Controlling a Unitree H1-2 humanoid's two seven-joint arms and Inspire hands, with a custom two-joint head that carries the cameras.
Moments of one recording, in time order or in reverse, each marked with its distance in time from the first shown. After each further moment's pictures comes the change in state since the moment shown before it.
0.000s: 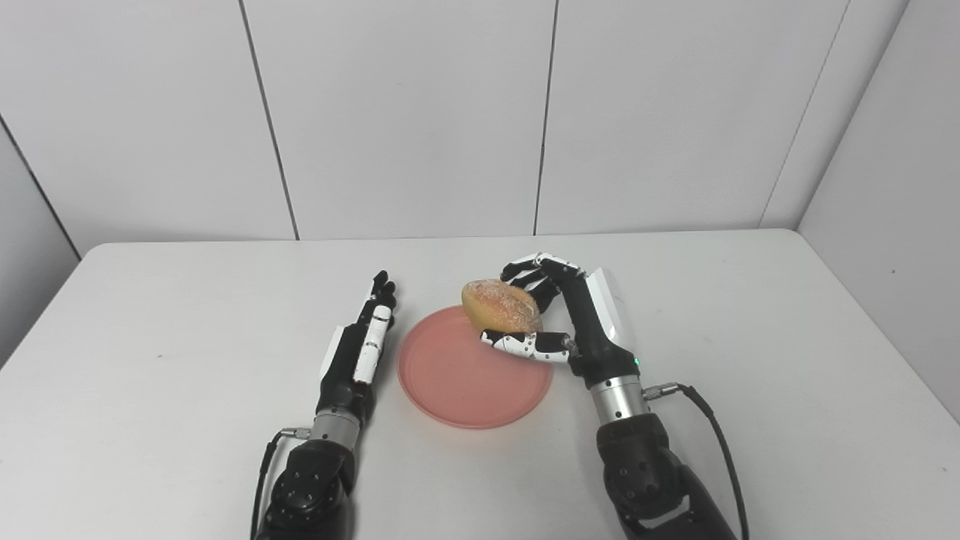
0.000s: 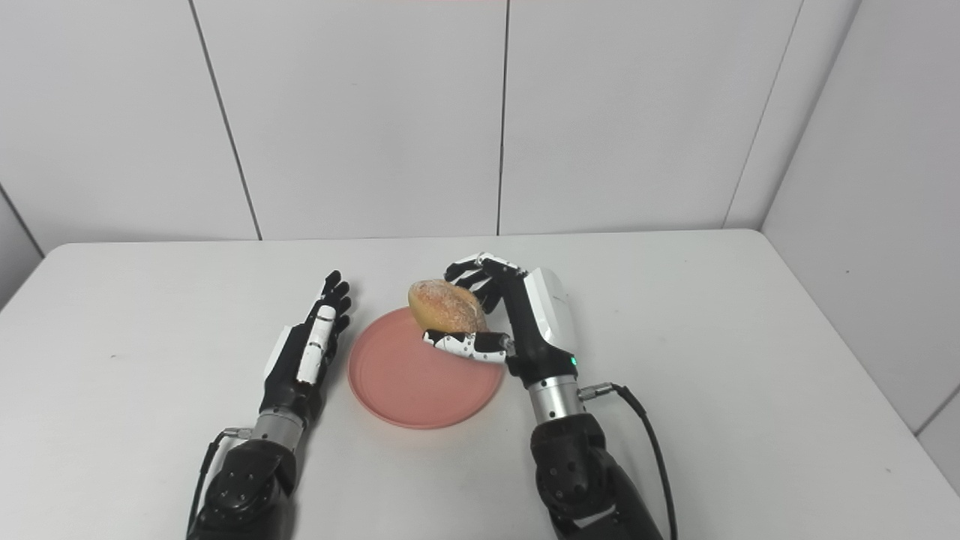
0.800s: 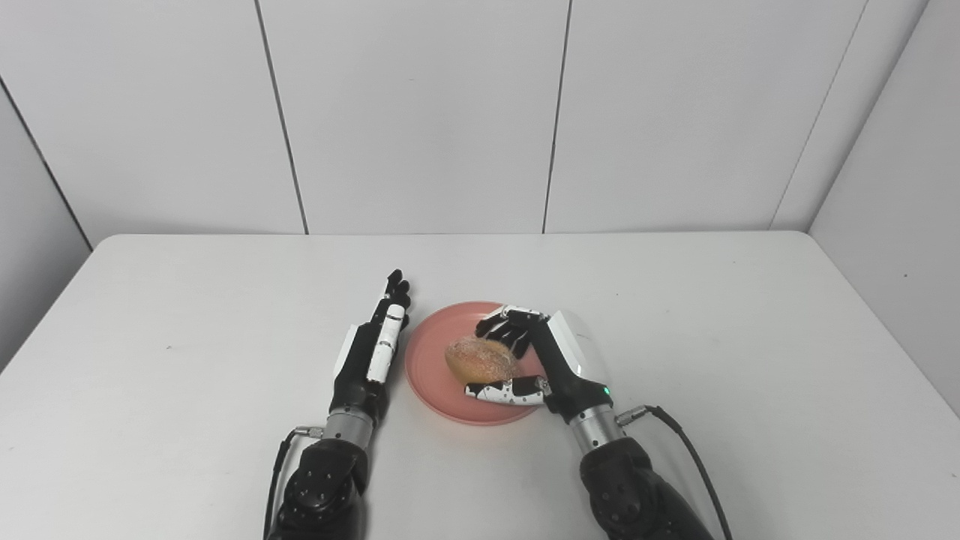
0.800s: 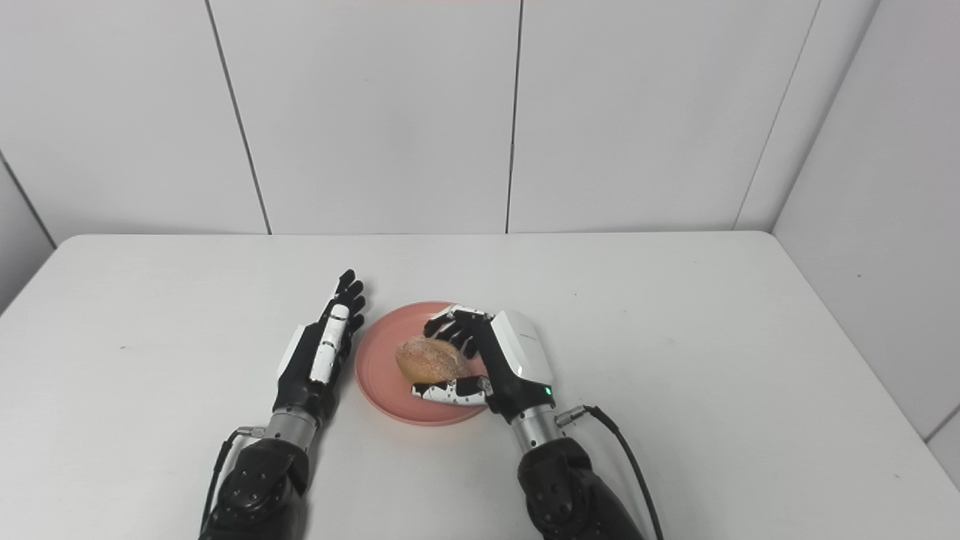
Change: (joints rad) left arm 0.020 -0.017 0.000 -0.028 -0.004 0.010 -0.002; right arm -0.032 0.001 0.077 0.213 -0.082 -0.067 -0.001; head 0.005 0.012
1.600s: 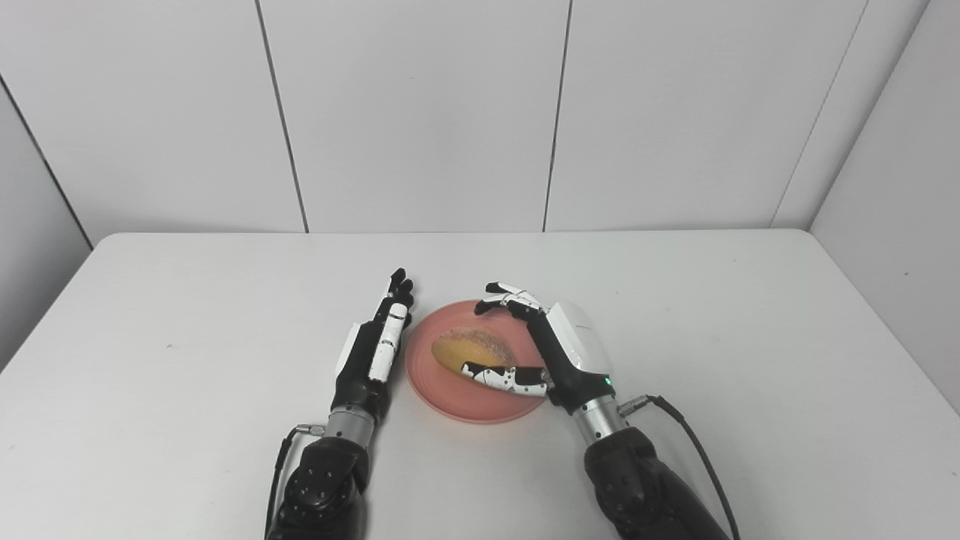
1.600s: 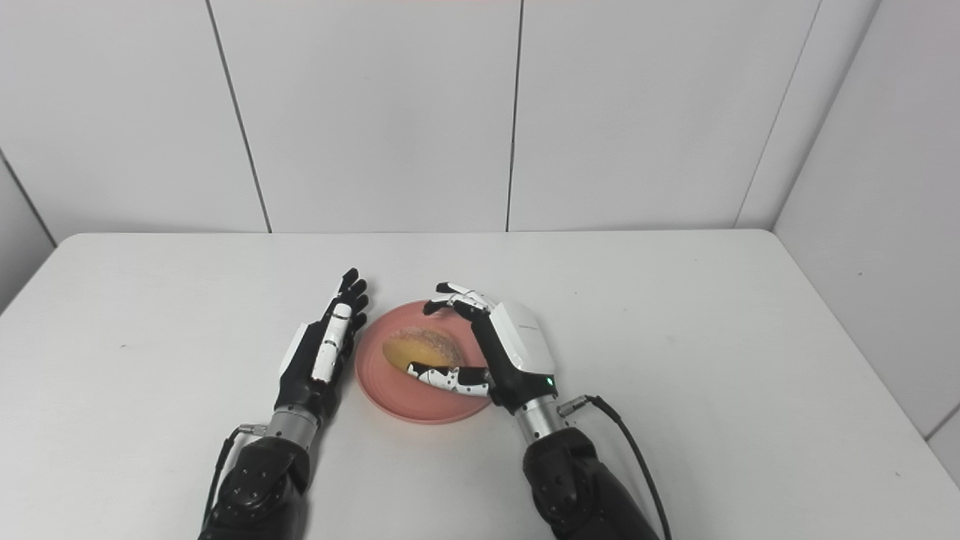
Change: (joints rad) left arm 0.000 0.004 0.002 0.001 0.000 0.000 -0.009; right arm 0.001 -0.036 0.007 -0.026 -0.025 -0.042 0.001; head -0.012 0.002
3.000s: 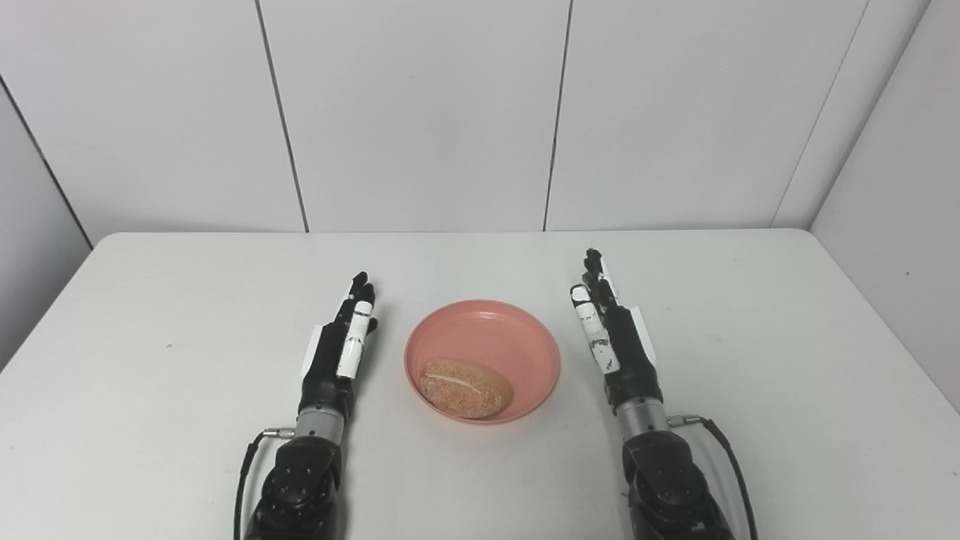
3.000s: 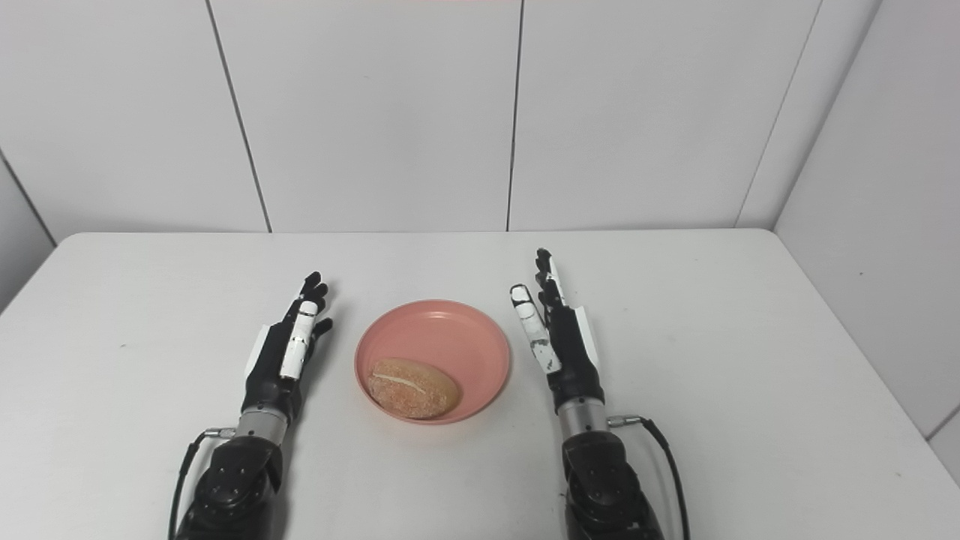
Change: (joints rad) left arm 0.016 0.028 0.039 -0.068 0.084 0.097 0.094; right arm 0.082 0.125 -0.274 -0.128 0.516 0.208 0.166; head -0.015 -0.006
